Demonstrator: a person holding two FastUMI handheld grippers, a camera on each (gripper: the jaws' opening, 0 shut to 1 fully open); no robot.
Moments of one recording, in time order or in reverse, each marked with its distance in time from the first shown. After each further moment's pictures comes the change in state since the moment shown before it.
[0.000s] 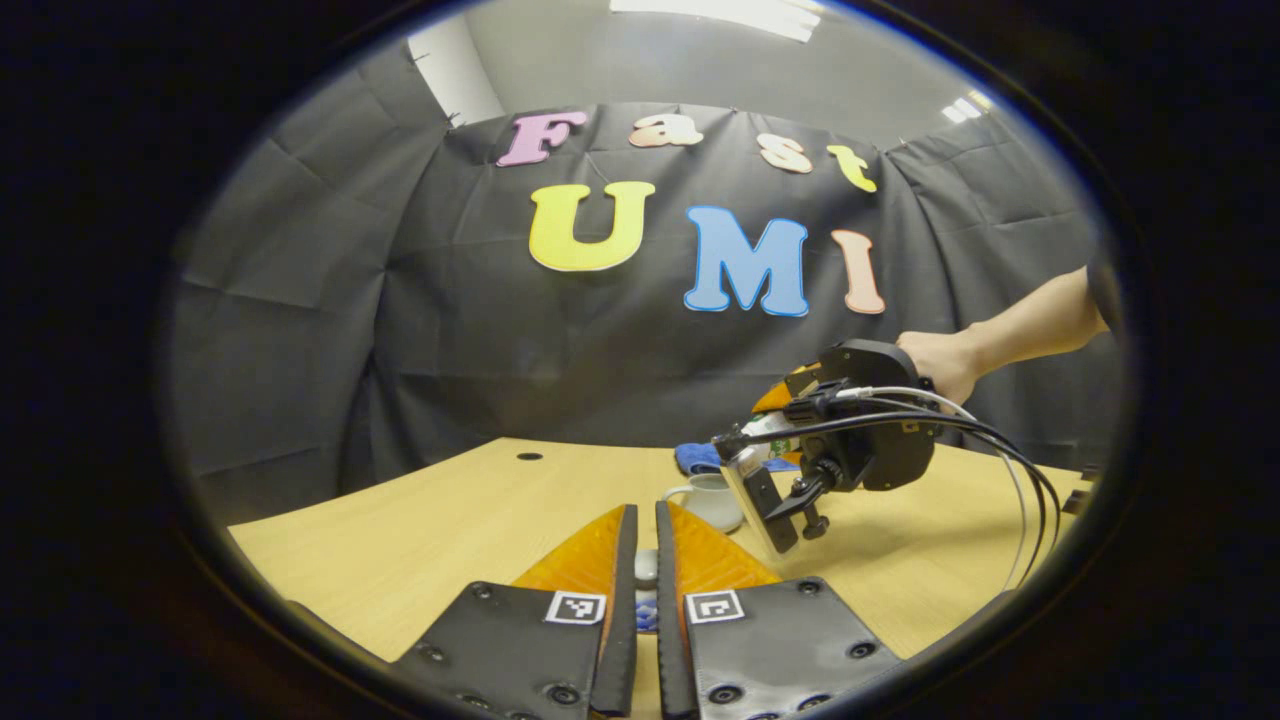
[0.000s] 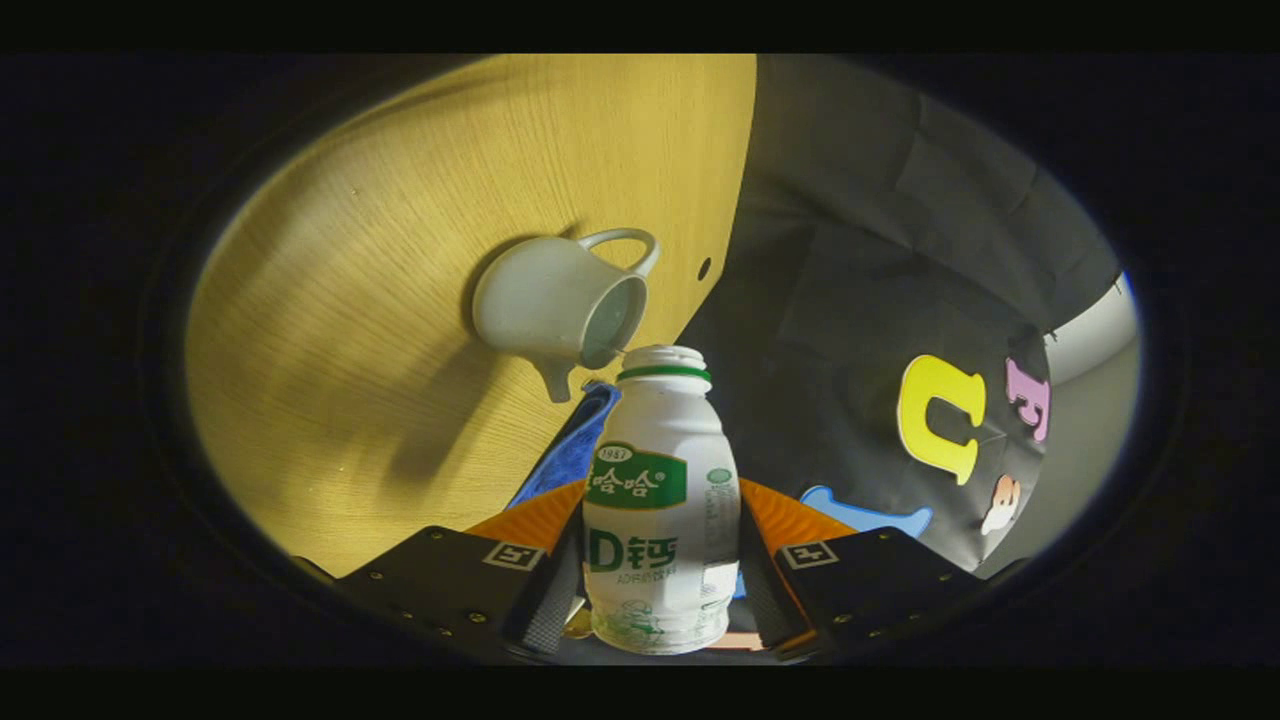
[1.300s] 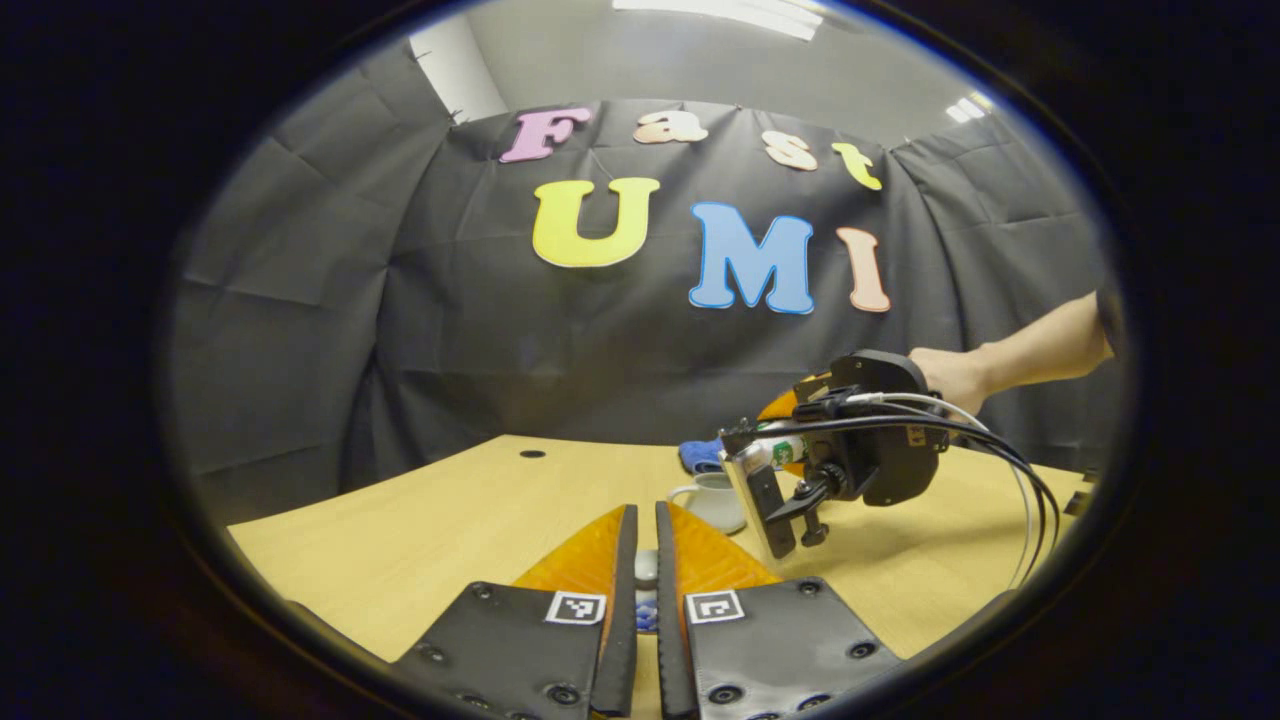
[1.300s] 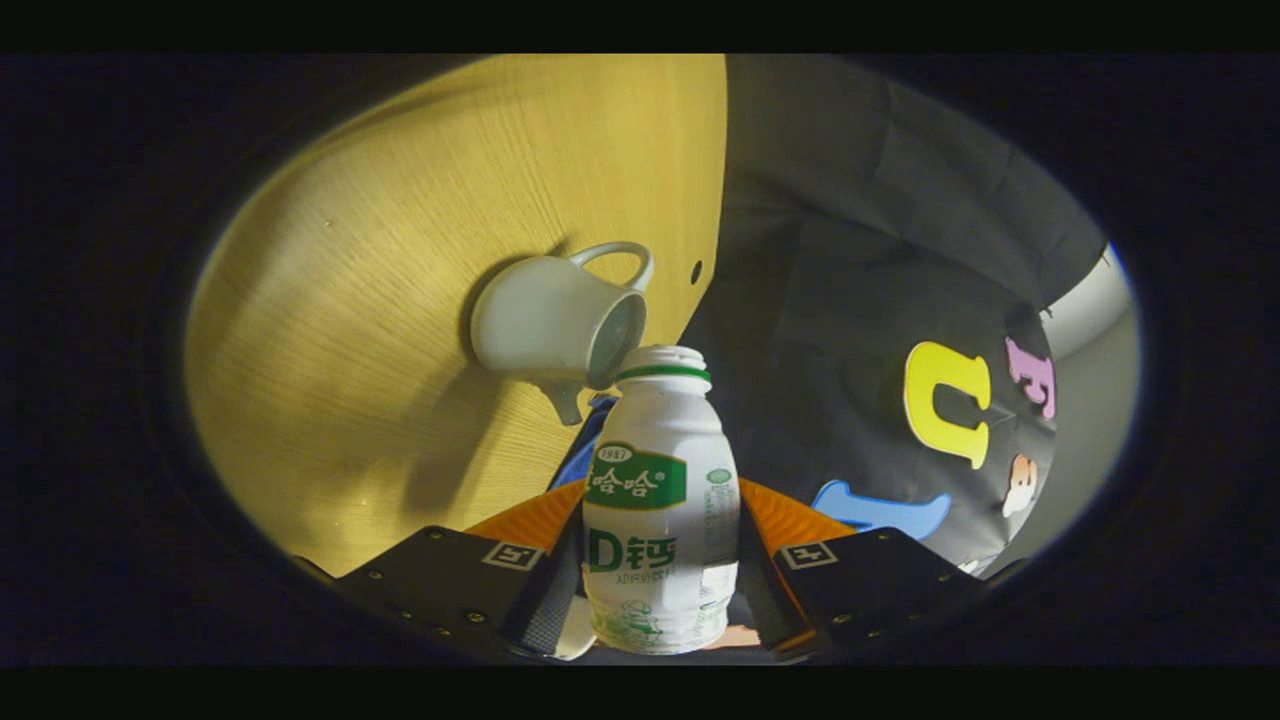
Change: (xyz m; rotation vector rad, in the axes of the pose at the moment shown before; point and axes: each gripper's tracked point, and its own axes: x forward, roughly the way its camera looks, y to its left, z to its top) left arm 0.007 0.002 -0.003 -0.009 0.016 0.005; right arm 0.003 0.023 0.009 0.170 -0.013 0.018
